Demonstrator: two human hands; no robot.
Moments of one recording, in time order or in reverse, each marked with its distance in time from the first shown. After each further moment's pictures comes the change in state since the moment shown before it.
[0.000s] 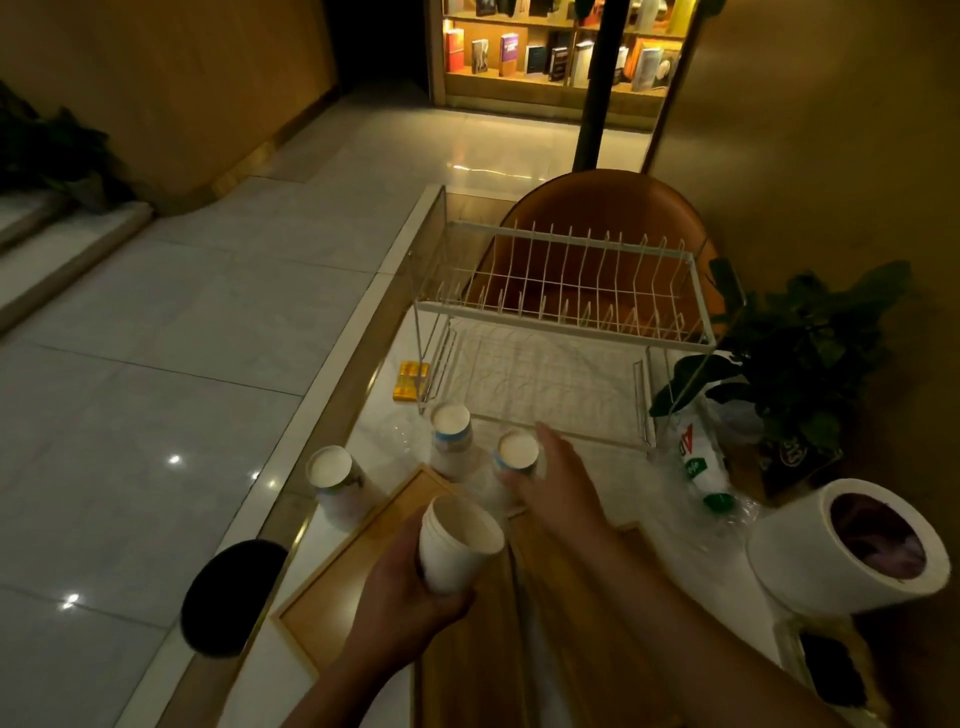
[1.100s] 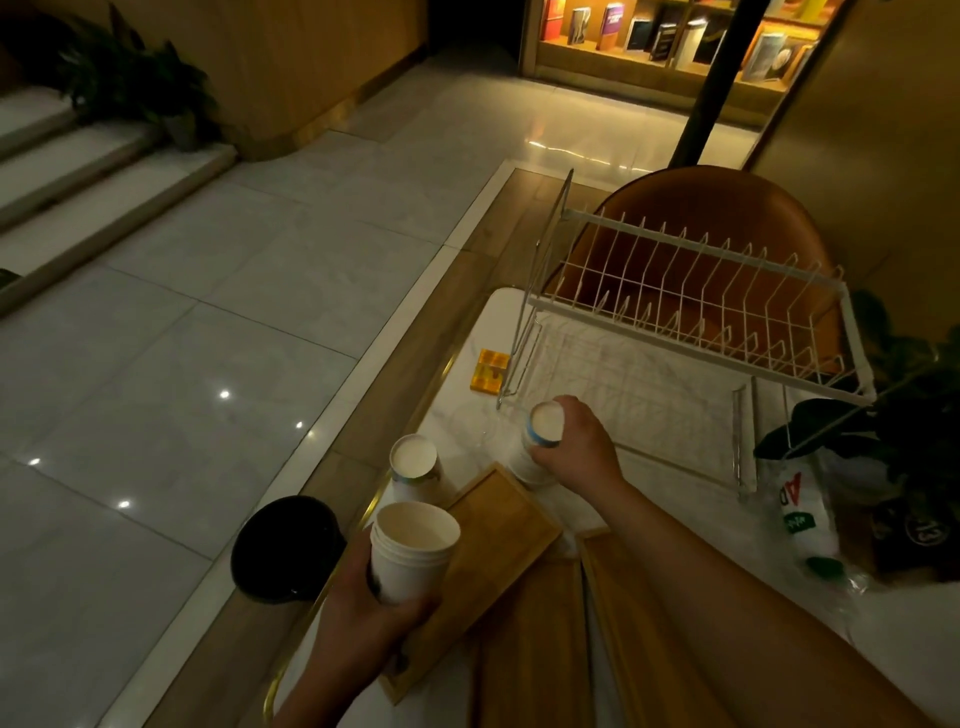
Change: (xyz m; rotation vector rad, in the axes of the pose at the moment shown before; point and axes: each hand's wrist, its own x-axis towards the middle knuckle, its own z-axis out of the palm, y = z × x) left_hand -0.020 -0.057 -0.084 -0.171 0.237 -0.277; right_hand 0.110 -0.019 0.078 -0.318 -0.034 -0.147
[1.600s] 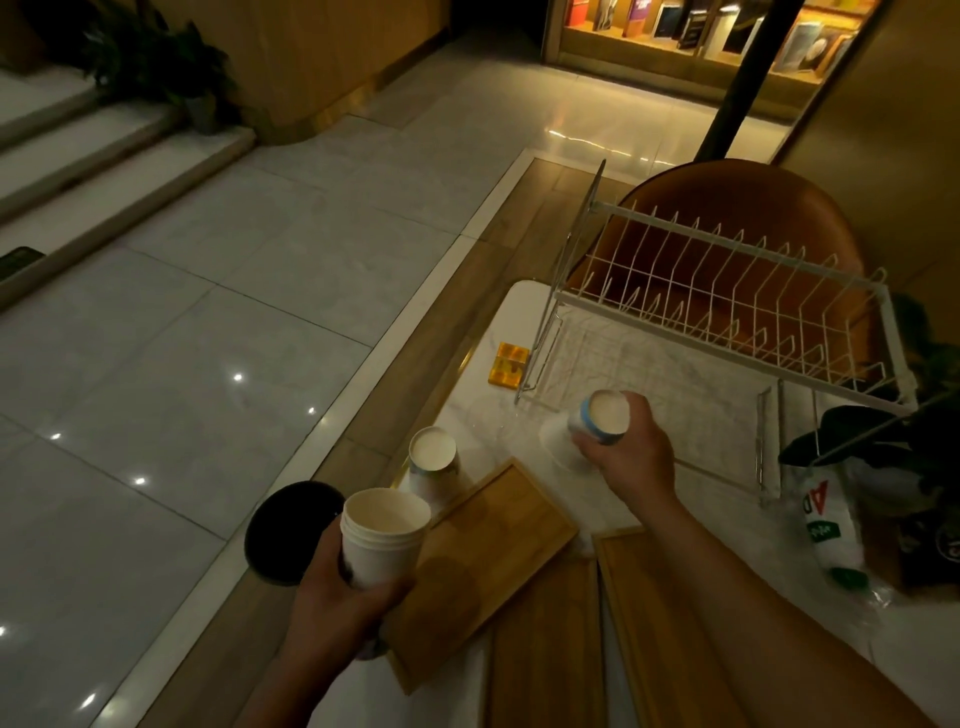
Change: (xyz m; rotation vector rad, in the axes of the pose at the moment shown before) left_hand 0.002 -0.006 -0.034 -0.049 0.091 -0.109; right_hand -0.020 0.012 -0.023 0.199 0.241 0.054
